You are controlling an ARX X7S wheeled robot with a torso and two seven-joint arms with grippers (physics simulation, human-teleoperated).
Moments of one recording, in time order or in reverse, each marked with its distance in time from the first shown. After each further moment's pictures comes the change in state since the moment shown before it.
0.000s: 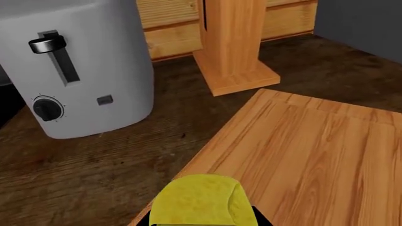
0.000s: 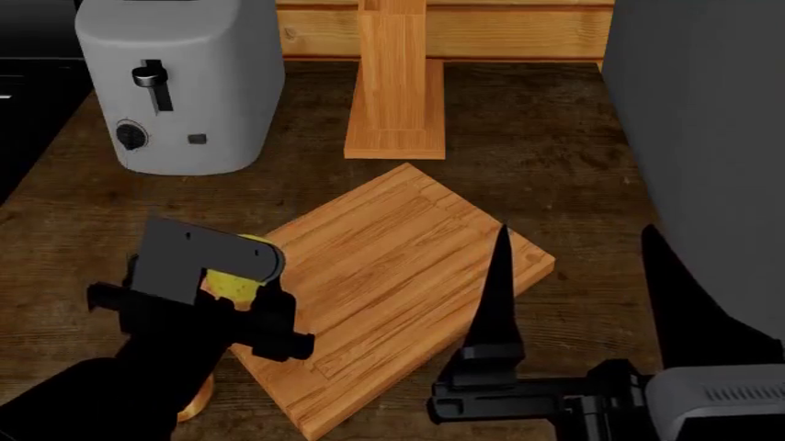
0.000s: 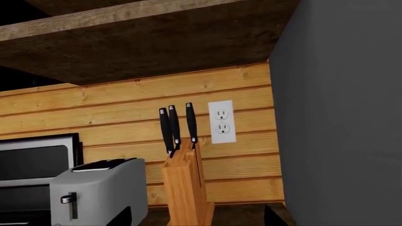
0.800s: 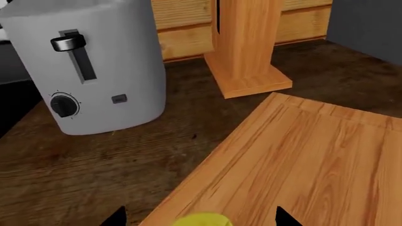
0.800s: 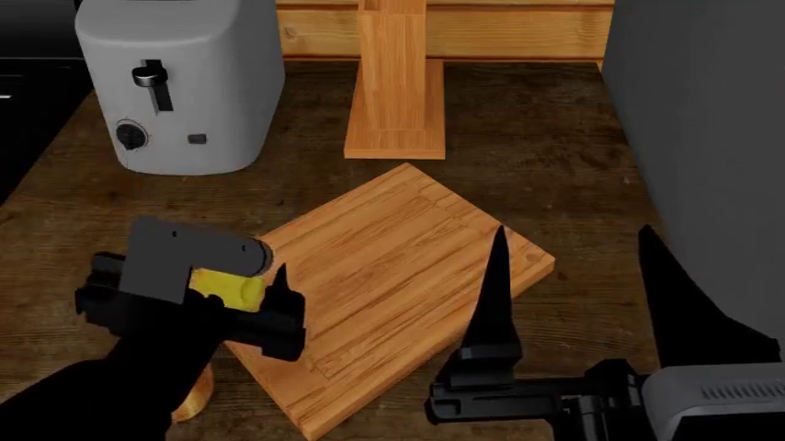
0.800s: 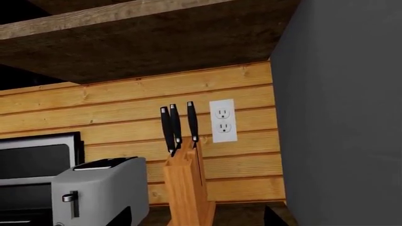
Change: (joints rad) left arm 0.007 -0.015 -0.005 0.009 -0.037 0.017 -0.052; right arm 0.003 0.011 -0.012 0.004 0.008 -0.006 0.009
